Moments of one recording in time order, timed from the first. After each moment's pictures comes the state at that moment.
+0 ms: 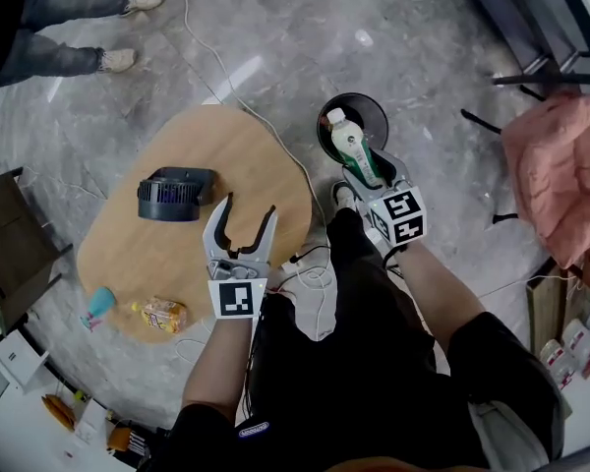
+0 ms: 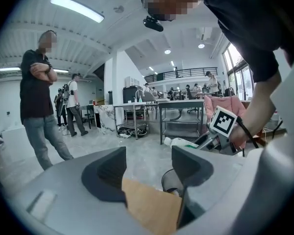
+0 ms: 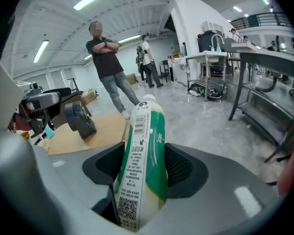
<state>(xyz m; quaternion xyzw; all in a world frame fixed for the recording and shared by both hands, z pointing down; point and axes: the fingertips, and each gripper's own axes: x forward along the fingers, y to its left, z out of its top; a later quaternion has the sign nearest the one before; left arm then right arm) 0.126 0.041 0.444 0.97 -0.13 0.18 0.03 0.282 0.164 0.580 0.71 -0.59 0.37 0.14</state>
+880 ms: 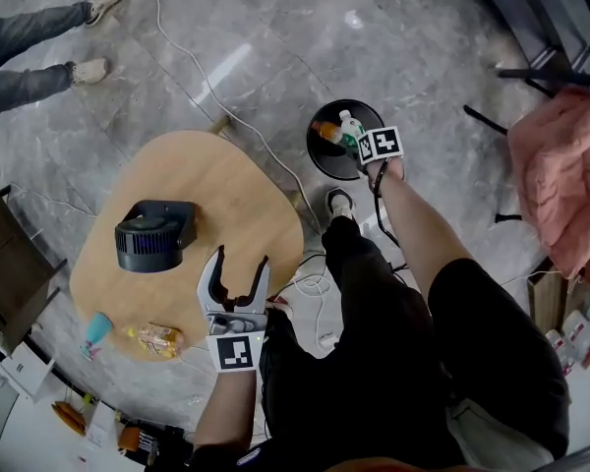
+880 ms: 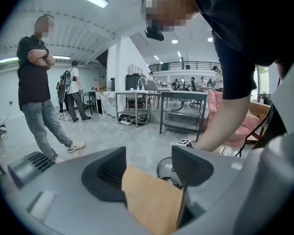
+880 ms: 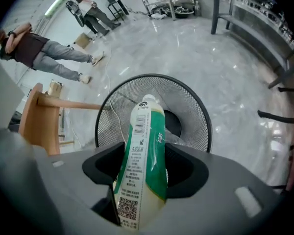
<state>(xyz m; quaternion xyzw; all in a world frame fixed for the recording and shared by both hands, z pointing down) 0.121 0.056 0.489 0.95 -0.13 0.27 0.07 0.363 0.206 0.872 0.58 -0.38 0.70 0.17</state>
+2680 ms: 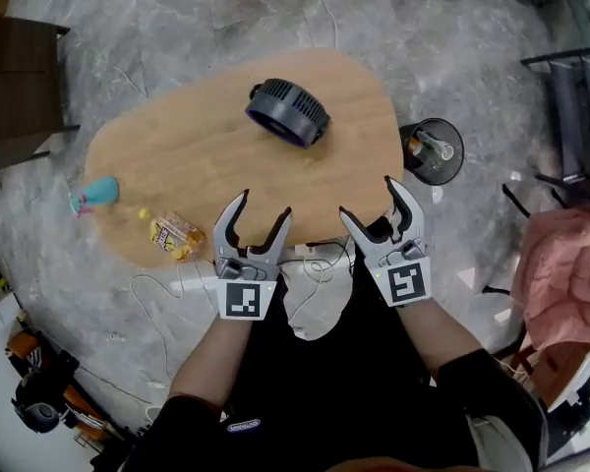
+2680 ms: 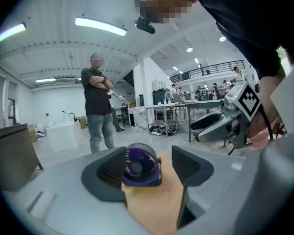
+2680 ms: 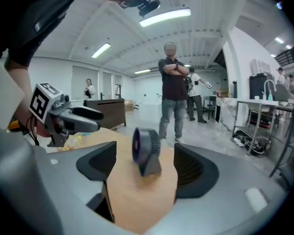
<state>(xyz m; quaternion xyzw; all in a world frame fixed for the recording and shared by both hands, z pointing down) -0.099 0.015 0.423 0.94 -0.26 0.22 -0.04 0.035 0.057 0.428 0.62 -0.77 0.11 0.11</state>
